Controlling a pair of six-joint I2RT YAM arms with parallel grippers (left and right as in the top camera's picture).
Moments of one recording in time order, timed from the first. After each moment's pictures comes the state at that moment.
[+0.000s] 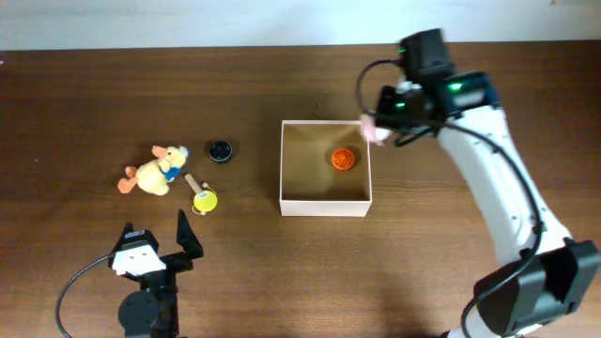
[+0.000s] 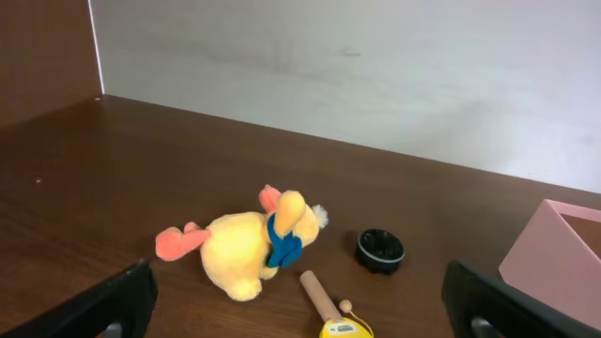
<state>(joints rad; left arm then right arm) 0.08 0.01 0.01 -0.07 -0.10 -0.16 0.28 1.79 1.75 -1.04 0.01 0.46</state>
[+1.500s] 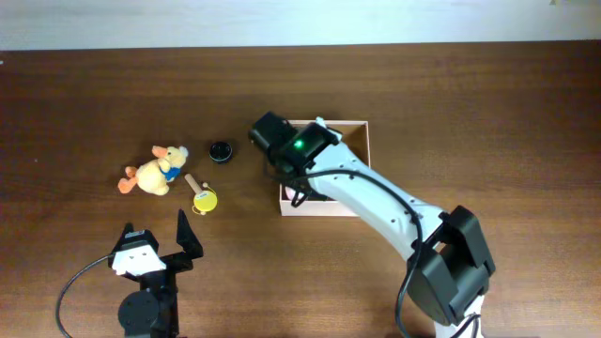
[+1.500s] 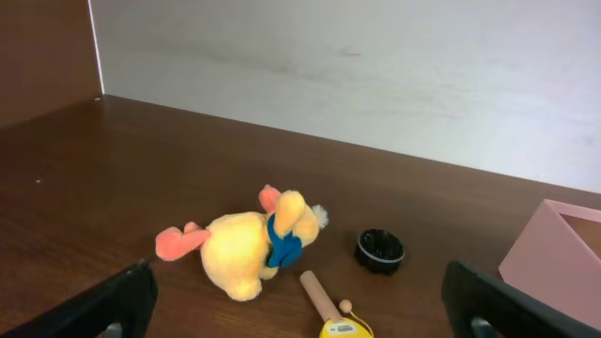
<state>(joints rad) 0.08 0.01 0.01 -0.07 -0.10 -0.16 0.76 2.02 1.75 -1.15 0.27 1.18</state>
